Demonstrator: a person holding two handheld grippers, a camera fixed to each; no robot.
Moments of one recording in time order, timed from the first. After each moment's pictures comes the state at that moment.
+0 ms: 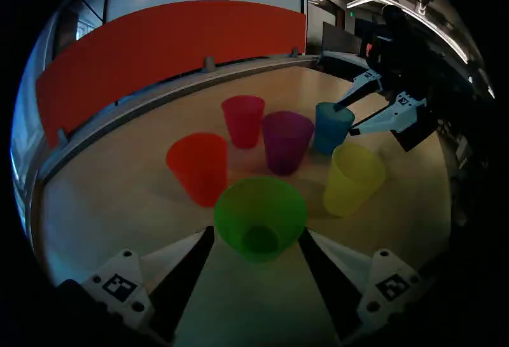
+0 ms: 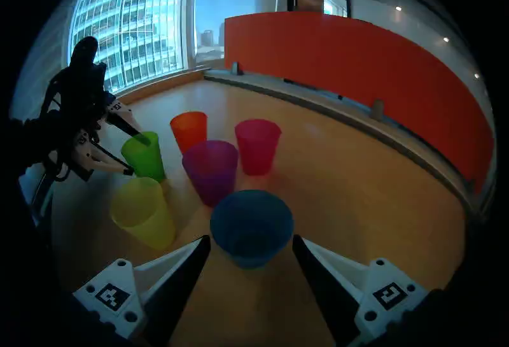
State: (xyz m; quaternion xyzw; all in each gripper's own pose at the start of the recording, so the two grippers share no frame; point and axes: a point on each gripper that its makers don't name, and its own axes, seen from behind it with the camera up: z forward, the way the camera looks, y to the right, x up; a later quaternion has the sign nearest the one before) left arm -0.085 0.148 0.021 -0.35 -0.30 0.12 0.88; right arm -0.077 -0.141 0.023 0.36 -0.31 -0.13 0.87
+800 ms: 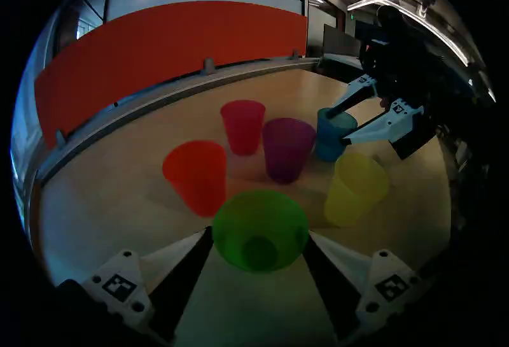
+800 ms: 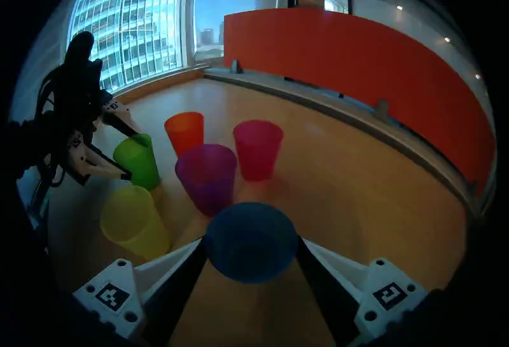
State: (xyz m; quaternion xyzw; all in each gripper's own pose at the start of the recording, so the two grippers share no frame) left arm -0.083 0.157 0.030 -0.36 -0.30 0.12 0.88; right arm -0.085 -0.153 0.037 0.36 -0.31 -0.13 0.87
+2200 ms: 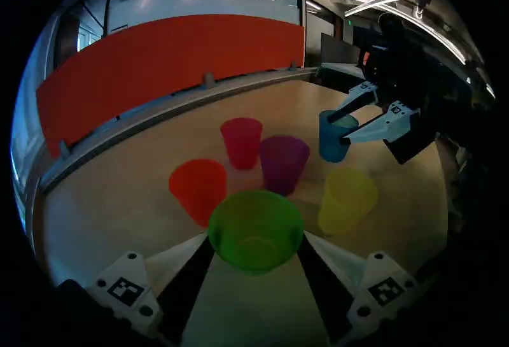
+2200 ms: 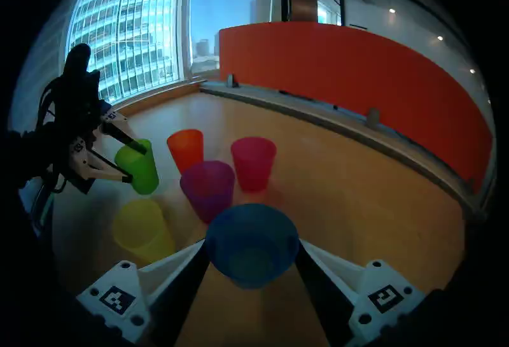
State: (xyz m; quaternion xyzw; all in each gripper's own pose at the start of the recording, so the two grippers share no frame) left arm -0.054 0.157 0.025 -0.36 -0.27 0.11 0.89; right arm -0.053 -0.147 0.034 0.35 -0.28 -0.11 0.89
